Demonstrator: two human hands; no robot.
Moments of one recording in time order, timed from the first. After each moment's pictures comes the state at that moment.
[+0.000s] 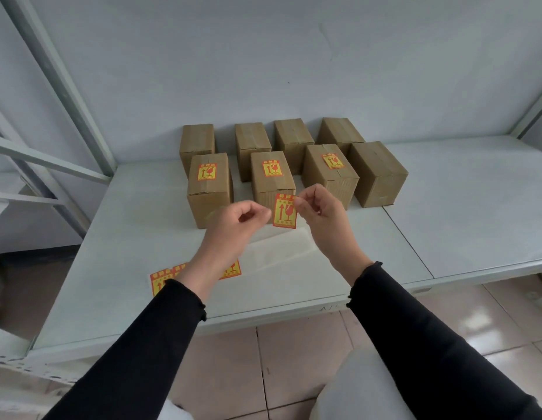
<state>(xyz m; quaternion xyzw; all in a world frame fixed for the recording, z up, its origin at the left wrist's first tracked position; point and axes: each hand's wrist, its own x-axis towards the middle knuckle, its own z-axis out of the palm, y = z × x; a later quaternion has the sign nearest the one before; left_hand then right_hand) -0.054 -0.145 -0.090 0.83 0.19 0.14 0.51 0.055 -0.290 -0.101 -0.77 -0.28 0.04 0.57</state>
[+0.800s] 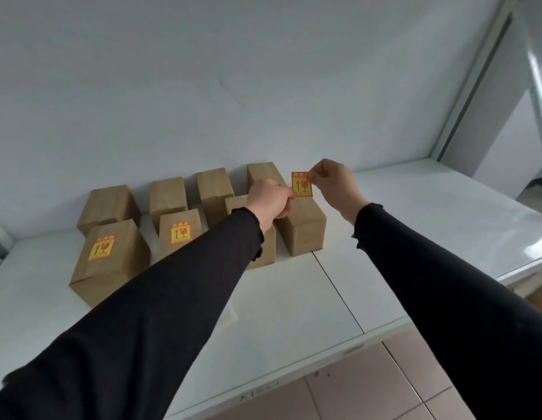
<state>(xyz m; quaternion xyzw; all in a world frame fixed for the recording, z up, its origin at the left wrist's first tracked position) 0.214 -0.259 -0.029 0.77 0.21 0.07 0.60 0.303 -0.393 -0.039 -0.85 -0.19 -0.05 0.50</state>
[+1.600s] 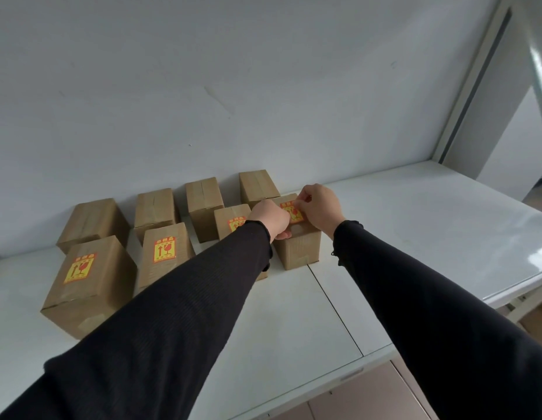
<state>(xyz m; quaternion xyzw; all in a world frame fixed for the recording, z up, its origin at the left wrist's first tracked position) 0.272 -0.267 -0.076 0.80 0.29 0.01 0.53 0.347 -0.378 -0.094 -0.92 -0.21 -0.08 0.33</state>
